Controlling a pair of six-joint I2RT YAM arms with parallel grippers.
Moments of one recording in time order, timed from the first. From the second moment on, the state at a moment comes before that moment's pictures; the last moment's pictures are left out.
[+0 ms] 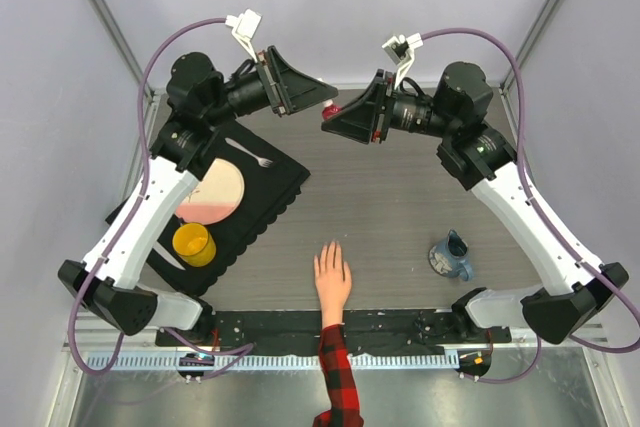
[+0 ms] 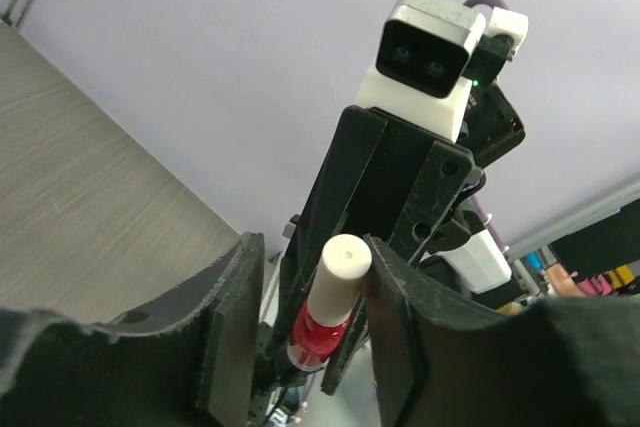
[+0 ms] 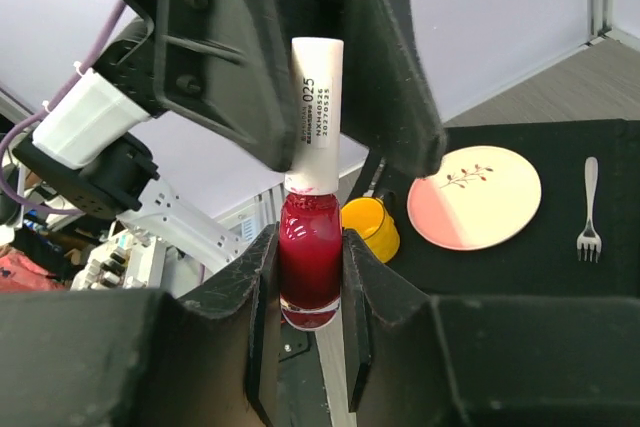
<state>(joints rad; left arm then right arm) -0.49 1.37 1.60 -0.03 0.70 -0.92 0.53 1.30 1.52 -0.12 -0.78 0.50</state>
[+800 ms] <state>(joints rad) -0.62 1.35 1.71 -0.23 0.41 -0.71 0.92 1.21 1.53 -0.28 0.19 0.12</state>
